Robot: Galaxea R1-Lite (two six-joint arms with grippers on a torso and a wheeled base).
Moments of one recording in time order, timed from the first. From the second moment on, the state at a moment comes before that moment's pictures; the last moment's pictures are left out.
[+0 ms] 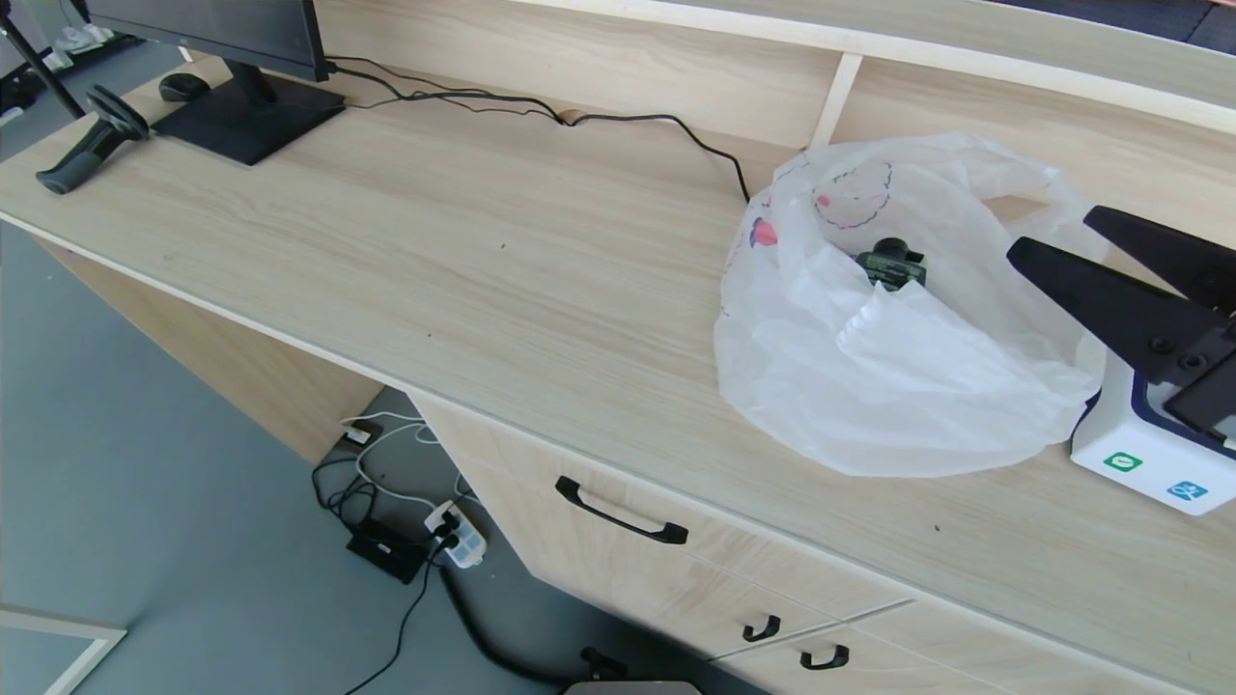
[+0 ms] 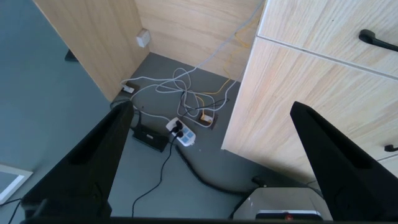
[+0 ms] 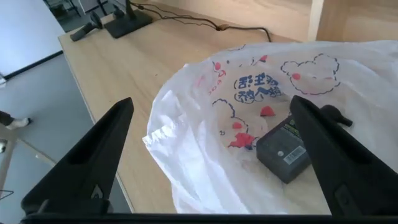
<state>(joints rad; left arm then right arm) 0.00 0.00 0.00 -0.02 0.00 0.08 0.43 1.16 -0.53 -0.93 0.14 0.02</state>
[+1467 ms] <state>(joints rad) 0.00 0.00 0.00 -0.02 0.00 0.05 0.24 1.14 -0.48 -0.94 0.16 0.02</state>
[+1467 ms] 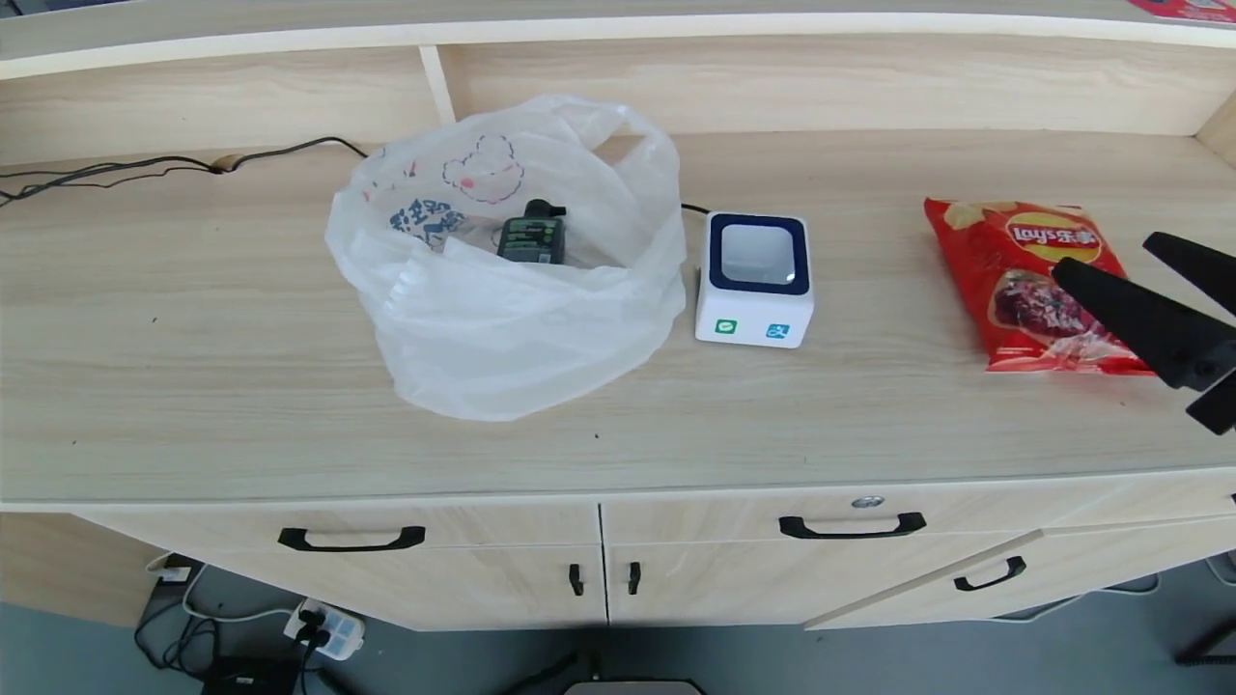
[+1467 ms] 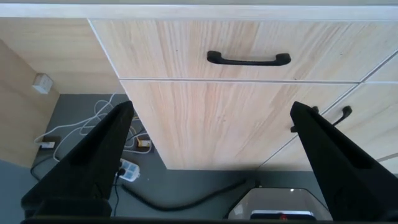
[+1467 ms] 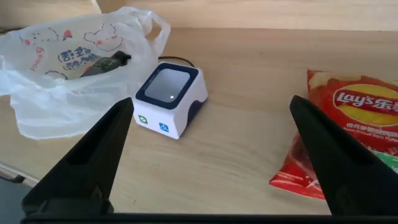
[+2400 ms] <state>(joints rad) 0.00 0.00 0.00 -0.03 0.00 0.05 0.12 1.44 -0.95 -0.55 0.13 0.03</state>
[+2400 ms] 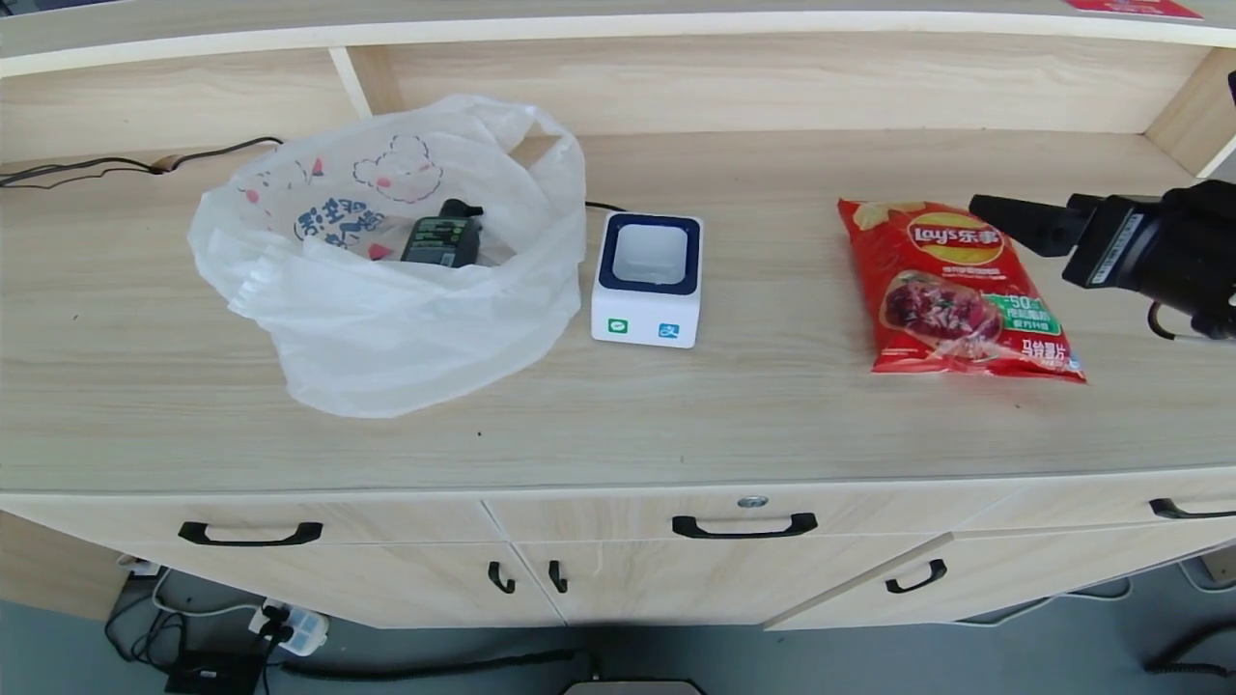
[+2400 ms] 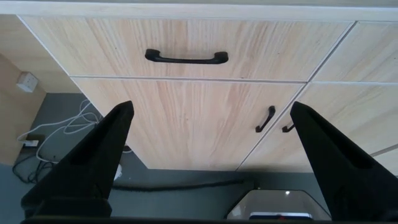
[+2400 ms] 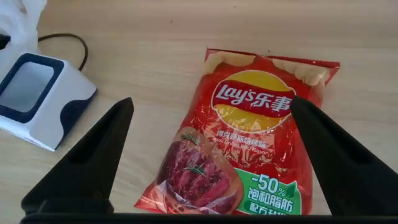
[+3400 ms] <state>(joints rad) 0.00 0.00 0.00 -0.03 0.00 0.05 0.06 1.64 -1.34 0.01 0.14 -0.08</state>
